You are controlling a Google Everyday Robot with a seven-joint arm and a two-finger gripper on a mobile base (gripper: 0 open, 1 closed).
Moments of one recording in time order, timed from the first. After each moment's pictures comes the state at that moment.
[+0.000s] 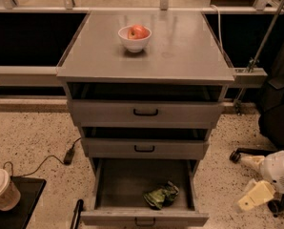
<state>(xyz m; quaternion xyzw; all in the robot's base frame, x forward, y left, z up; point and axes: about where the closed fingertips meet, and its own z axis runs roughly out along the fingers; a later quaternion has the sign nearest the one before) 0.397 -0.286 0.672 -0.42 0.85 0.24 0.22</state>
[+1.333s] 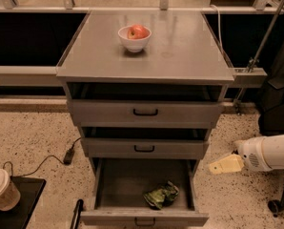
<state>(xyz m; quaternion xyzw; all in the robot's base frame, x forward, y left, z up) 0.488 -0.265 0.667 -0.27 0.89 0.20 0.30</state>
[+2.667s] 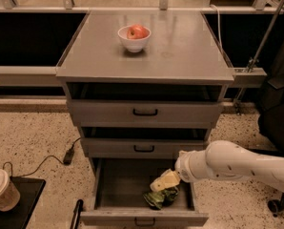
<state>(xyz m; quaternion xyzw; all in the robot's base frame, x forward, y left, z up) 0.511 -0.106 0.552 -0.37 0.86 0.18 0.29</state>
